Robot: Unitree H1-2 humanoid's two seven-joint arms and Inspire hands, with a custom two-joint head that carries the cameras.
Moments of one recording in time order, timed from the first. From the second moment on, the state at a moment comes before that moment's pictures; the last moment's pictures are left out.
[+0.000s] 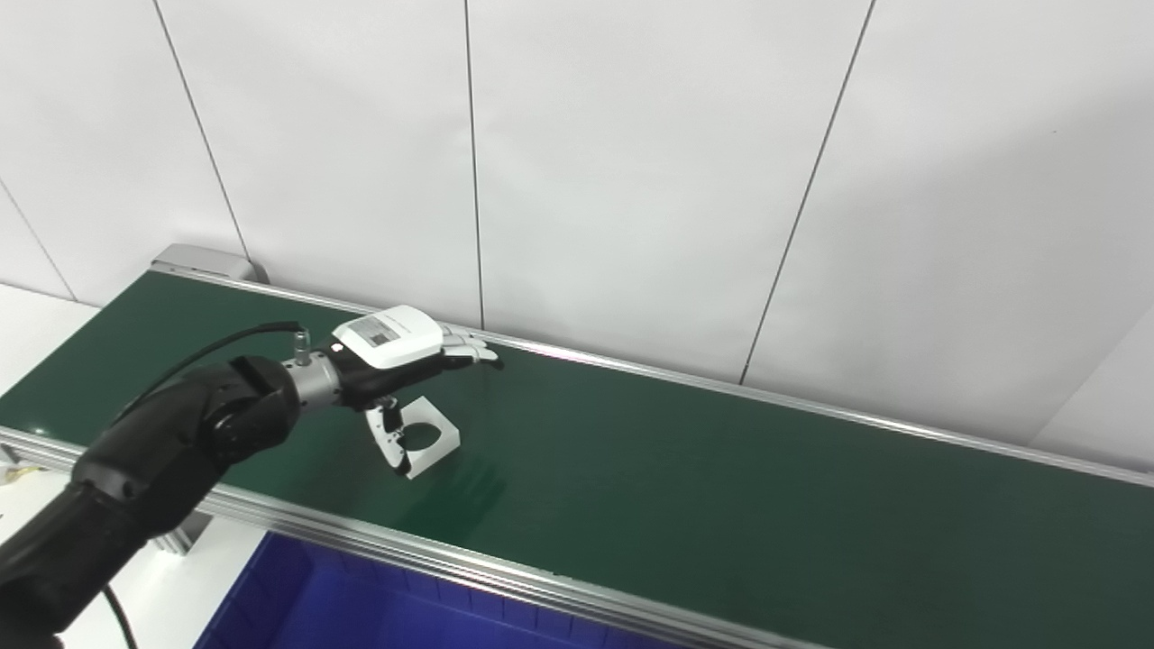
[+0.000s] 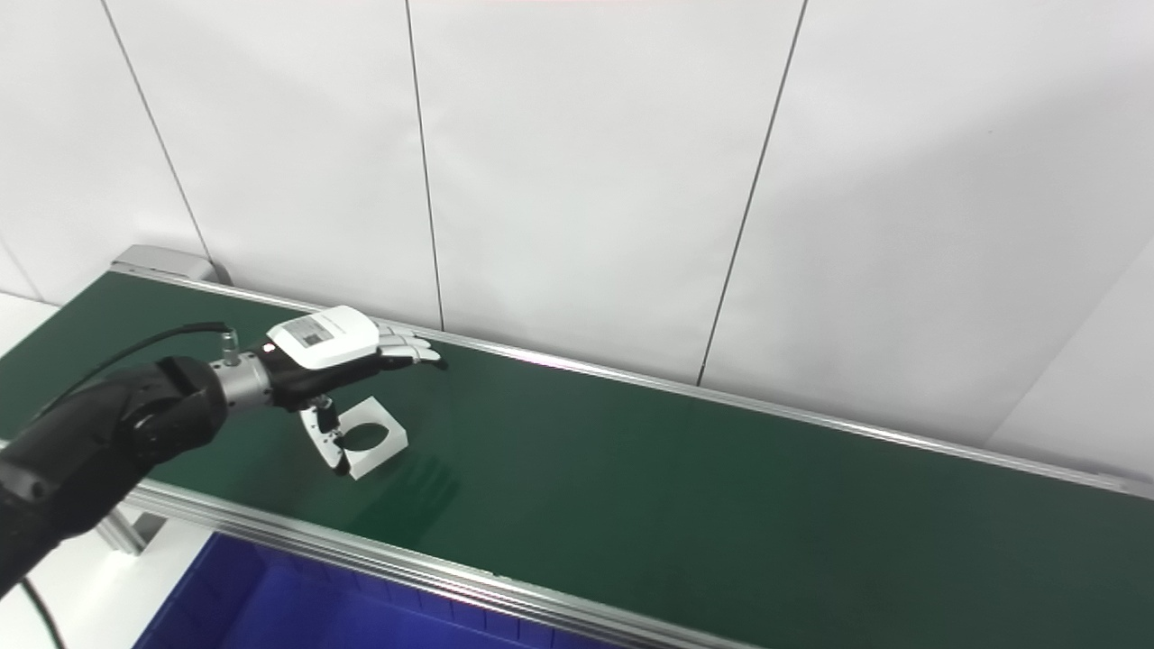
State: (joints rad) left arm -0.51 0.69 -0.36 0.34 0.72 -0.44 -0.24; right arm 0.43 -0.13 0.29 -0.01 -0.15 -0.41 -0.31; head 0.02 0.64
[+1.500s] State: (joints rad) left arm -0.57 0.53 -0.46 0.49 0.94 -0.36 -0.22; right arm 0.43 -0.15 0.30 -0.01 -0.13 -0.41 -0.33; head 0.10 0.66
